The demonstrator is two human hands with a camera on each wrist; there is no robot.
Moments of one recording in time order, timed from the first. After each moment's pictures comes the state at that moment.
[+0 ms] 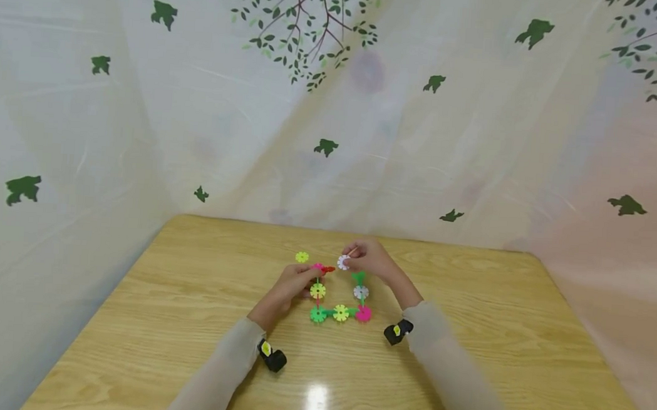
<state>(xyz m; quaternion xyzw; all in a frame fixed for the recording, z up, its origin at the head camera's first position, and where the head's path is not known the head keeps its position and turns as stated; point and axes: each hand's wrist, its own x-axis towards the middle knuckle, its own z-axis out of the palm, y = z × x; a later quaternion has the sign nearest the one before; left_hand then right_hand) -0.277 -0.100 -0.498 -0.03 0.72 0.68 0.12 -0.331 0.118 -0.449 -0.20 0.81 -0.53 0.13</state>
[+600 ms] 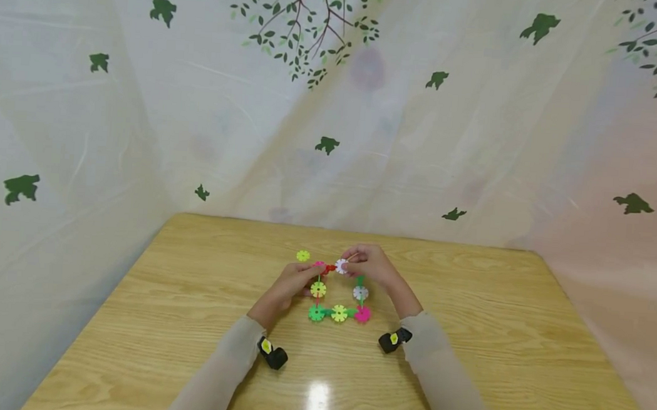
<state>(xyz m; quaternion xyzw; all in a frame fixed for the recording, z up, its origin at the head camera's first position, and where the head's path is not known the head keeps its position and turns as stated) -0.280 -0.103 -0.497 -0.02 0.72 0.68 0.14 -0.321 0.116 -0.462 -0.15 0.77 -0.59 0.15</state>
